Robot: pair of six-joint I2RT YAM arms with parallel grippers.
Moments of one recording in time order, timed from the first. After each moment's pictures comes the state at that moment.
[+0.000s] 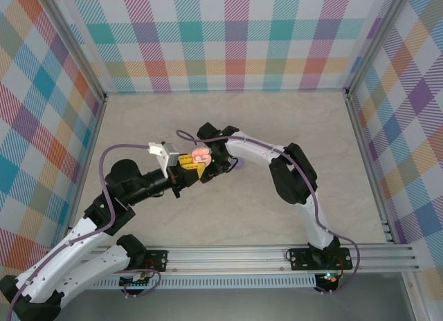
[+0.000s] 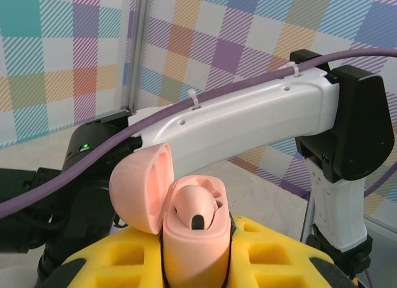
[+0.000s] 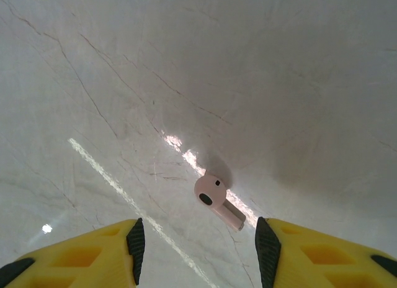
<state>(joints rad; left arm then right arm) -0.71 0.67 0.75 -0.11 0.35 -0.21 0.82 2.22 1.80 -0.96 -0.31 0.12</state>
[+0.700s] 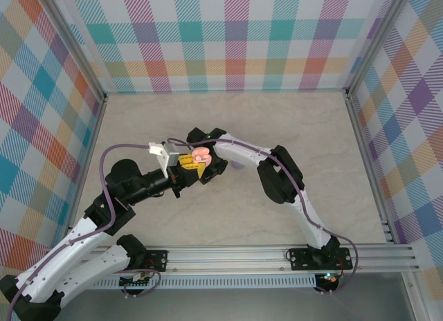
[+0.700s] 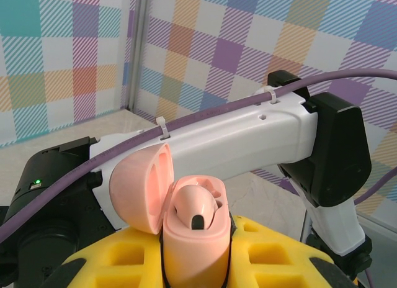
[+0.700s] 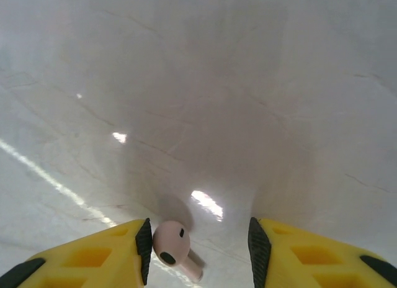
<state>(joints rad) -0.71 0.67 0.75 -0.11 0.35 -0.21 0.87 2.35 1.98 -1.08 -0.07 0.13</state>
